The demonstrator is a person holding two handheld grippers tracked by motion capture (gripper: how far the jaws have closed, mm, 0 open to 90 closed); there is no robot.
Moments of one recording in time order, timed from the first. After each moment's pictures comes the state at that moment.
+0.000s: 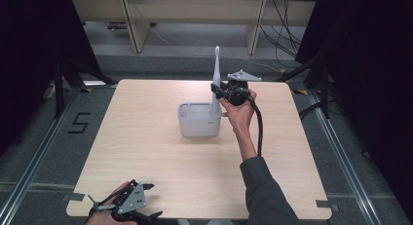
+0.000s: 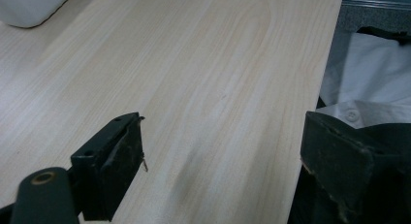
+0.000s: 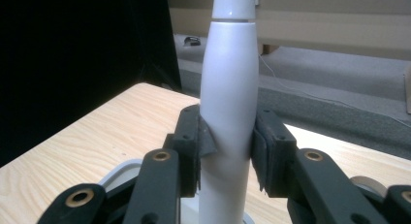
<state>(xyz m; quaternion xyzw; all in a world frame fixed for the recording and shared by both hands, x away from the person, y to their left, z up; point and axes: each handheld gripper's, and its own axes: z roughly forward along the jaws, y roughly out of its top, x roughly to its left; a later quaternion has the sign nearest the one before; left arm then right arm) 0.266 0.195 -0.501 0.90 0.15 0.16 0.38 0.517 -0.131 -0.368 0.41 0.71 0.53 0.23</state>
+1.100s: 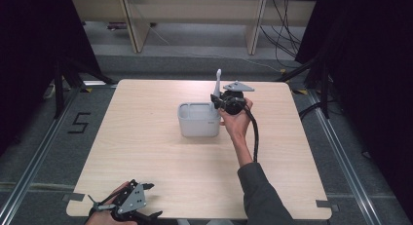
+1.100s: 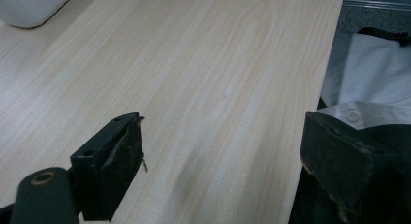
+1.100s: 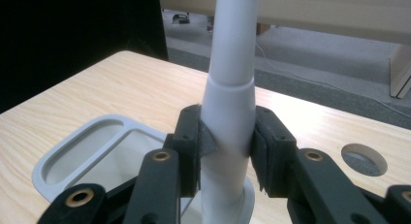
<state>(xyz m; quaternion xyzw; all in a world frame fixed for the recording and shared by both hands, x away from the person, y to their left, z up) 0.266 0.195 -0.501 0.90 0.15 0.16 0.38 0.517 -0.126 -0.406 0.43 0.72 0.49 0.24</state>
